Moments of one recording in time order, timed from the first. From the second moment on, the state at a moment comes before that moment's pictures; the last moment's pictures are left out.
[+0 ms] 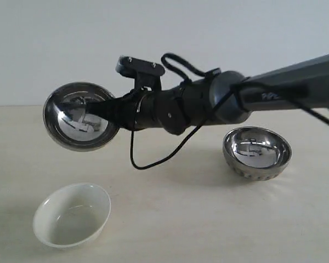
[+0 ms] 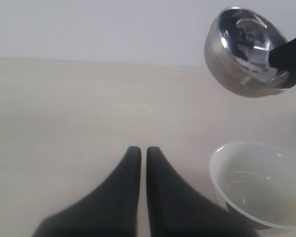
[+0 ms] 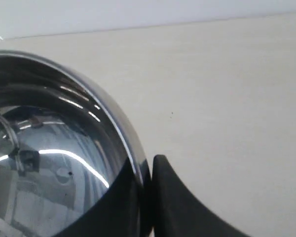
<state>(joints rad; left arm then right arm) 0.01 0.00 0.00 -0.09 0.31 0.04 0.73 2.11 -1.50 -0.01 -0.02 0.50</state>
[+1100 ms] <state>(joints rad) 0.01 0.00 0.00 -0.09 0.31 0.04 0.63 1.72 -1.11 -0.01 0.60 0.30</state>
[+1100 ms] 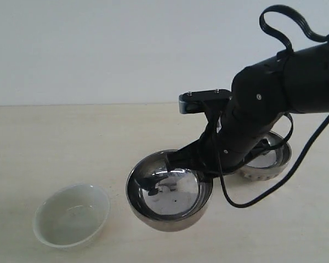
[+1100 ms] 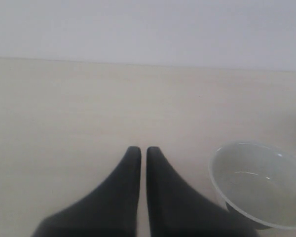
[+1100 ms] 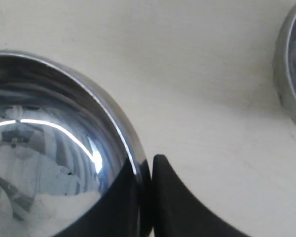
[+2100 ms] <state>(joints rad) 0.01 0.00 0.00 -0.09 0.31 0.04 0.63 1.72 -1.06 0.05 0.60 0.22</state>
